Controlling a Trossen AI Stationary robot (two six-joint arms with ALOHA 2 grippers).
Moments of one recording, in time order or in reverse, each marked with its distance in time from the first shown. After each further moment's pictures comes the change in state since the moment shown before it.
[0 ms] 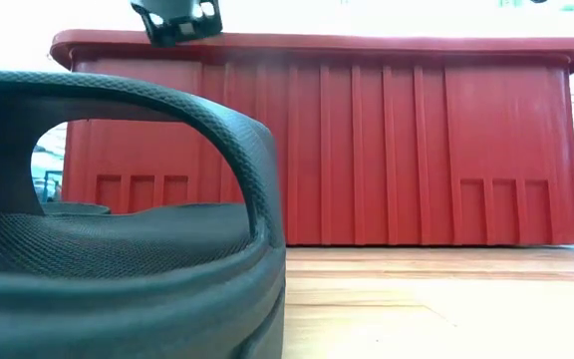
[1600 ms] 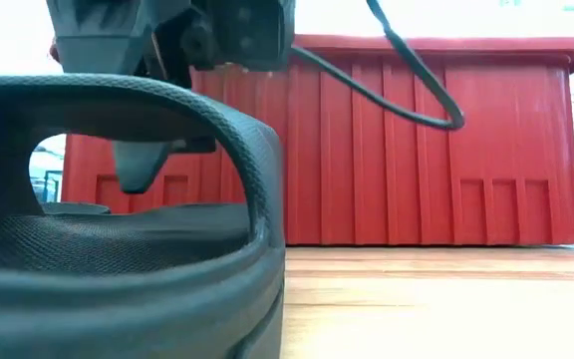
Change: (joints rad) left arm 0.089 0.126 -0.096 0.010 0.184 0.087; right arm 0.003 -0.001 0.000 -0.006 -0.040 -0.015
